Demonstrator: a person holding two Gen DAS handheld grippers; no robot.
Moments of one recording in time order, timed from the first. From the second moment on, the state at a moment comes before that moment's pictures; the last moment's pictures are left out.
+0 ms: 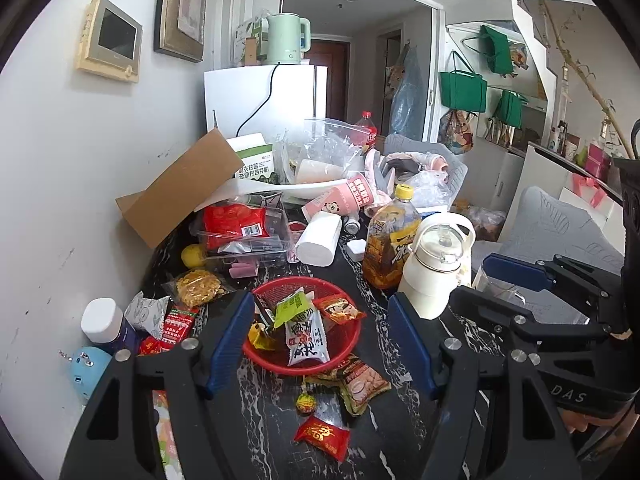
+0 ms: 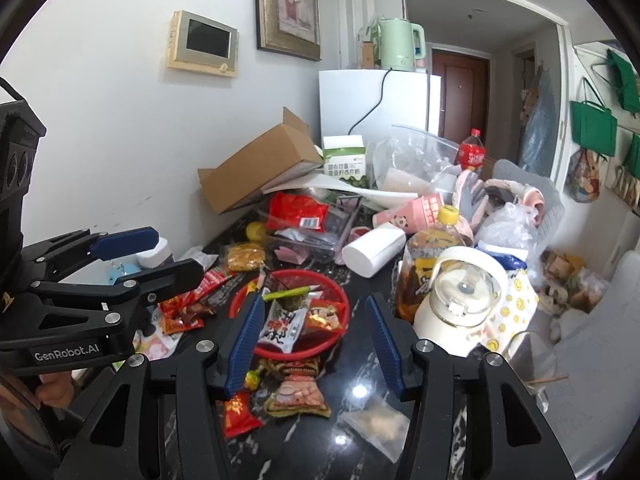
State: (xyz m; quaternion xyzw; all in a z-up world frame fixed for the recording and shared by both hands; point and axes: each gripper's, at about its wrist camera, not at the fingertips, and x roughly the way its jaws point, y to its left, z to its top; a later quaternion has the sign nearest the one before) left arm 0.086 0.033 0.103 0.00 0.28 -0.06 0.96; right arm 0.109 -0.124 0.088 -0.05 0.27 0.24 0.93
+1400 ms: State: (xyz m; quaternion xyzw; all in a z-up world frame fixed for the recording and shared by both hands) left arm 0.057 0.028 -0.028 -0.04 0.39 -0.09 0.91; right arm 0.060 -0.161 -0.021 0.01 0.34 0.18 0.92
